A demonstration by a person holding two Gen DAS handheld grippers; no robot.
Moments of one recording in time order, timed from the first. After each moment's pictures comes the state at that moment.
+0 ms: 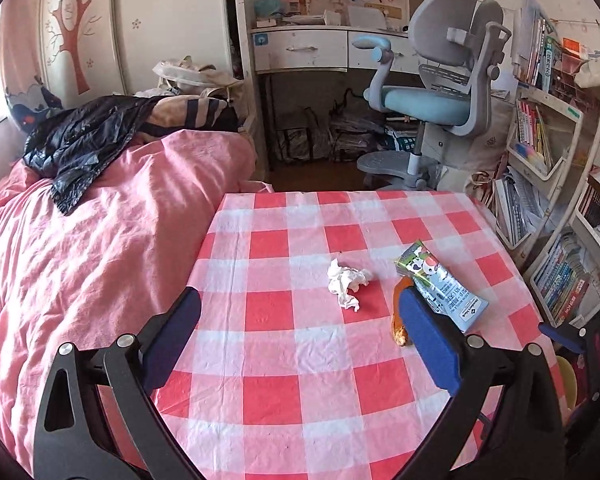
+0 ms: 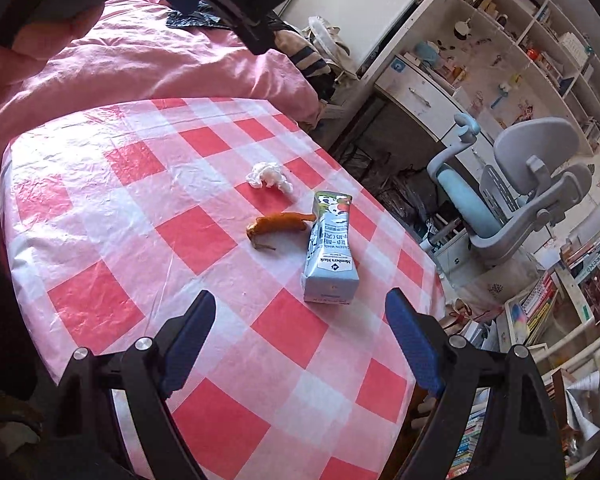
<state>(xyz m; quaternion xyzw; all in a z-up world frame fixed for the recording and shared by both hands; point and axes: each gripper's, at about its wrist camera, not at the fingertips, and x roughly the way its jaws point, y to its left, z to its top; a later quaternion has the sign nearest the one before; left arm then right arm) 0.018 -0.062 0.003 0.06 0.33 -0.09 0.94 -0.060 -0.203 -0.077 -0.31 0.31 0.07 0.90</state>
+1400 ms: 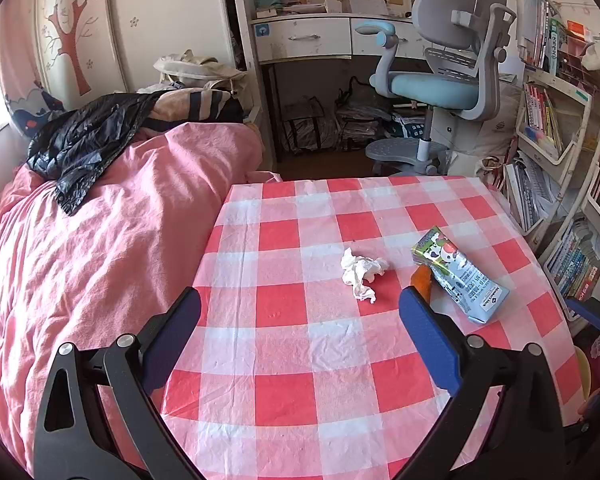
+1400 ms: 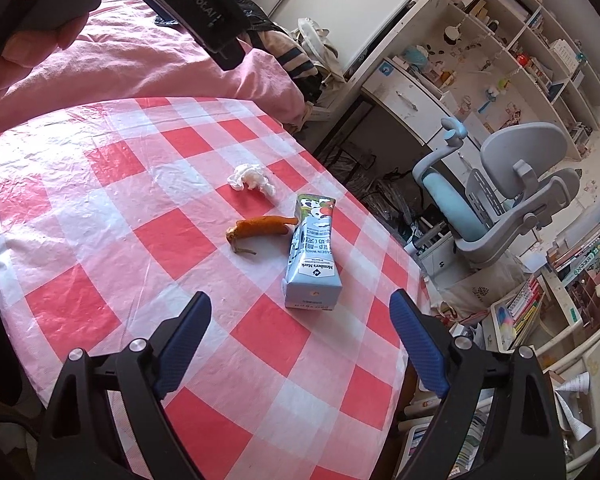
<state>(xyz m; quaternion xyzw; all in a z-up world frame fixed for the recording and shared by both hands) 0.024 -0.064 -0.011 0.08 0.34 -0.07 0.93 -0.053 -0.203 -0.074 -0.32 0.29 0.05 0.90</state>
